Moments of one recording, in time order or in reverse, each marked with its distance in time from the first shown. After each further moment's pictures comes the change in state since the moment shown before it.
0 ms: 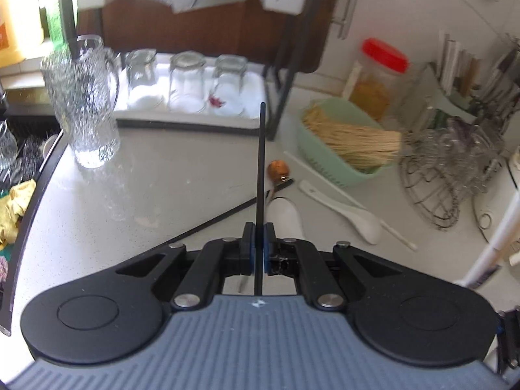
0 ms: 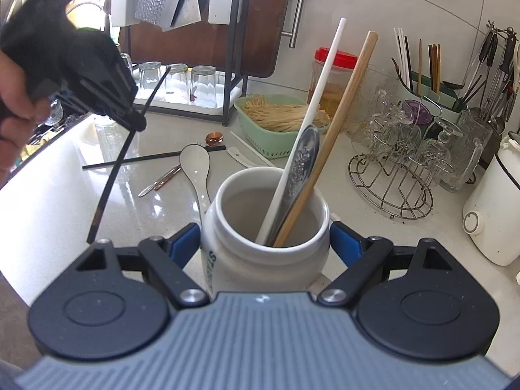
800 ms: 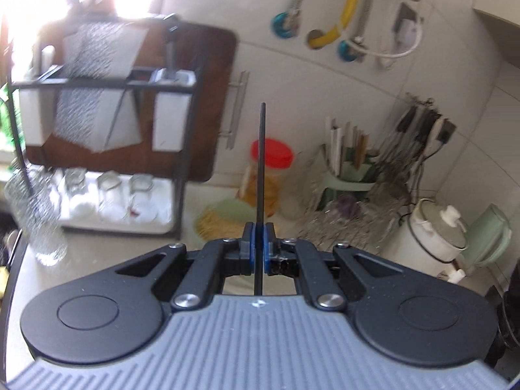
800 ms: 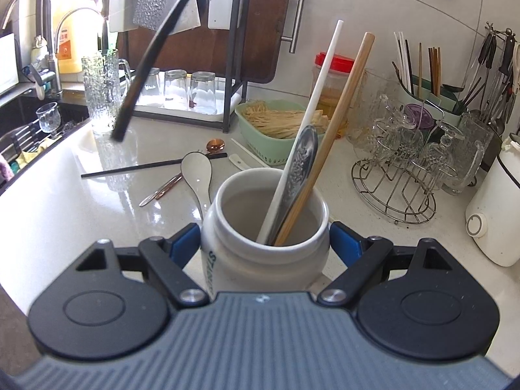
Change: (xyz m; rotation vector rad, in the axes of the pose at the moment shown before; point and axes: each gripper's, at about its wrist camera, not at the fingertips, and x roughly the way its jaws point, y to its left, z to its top) left arm -0.115 -0.082 0.052 0.097 -0.260 -0.229; right arm 0.005 0.004 0.002 0.015 -0.021 -0.003
